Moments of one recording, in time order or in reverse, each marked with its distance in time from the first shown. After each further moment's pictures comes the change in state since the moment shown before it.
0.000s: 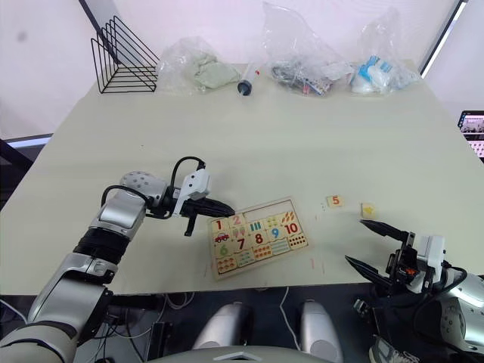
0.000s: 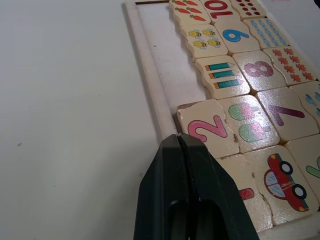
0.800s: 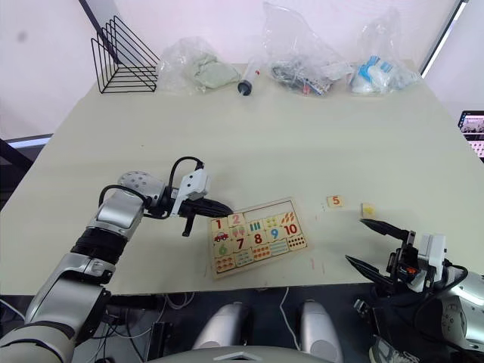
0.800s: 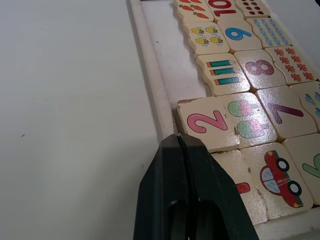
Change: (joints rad) left arm 0.002 0.013 -0.006 -0.002 0.002 0.000 -0.010; right arm -0.007 -0.007 0.000 0.000 0.005 0.000 0.010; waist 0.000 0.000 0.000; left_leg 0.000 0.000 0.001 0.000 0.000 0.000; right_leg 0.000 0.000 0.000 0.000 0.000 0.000
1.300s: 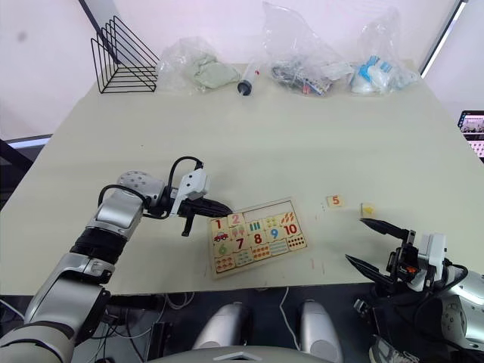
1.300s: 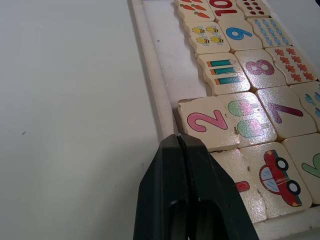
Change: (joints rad) left arm 0.000 0.004 0.001 0.000 -0.002 0.007 0.000; right arm -0.004 -0.002 0.000 0.000 0.001 0.000 0.000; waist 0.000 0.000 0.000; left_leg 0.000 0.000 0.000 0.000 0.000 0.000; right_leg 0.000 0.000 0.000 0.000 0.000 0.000
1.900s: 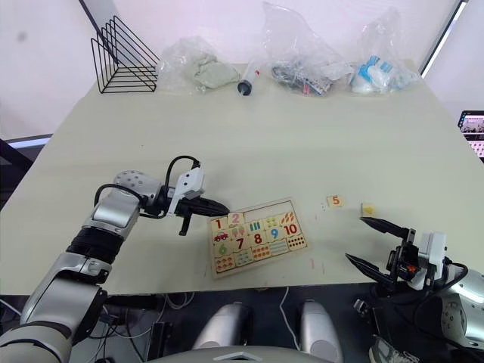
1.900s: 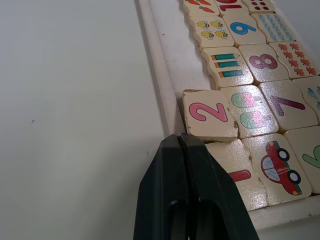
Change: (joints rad) left arm -0.002 0.017 0.000 0.005 -0.007 0.003 0.004; right arm -0.010 -0.002 0.000 0.000 0.003 0.000 0.001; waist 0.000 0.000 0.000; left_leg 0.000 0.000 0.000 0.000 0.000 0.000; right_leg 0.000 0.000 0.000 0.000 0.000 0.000
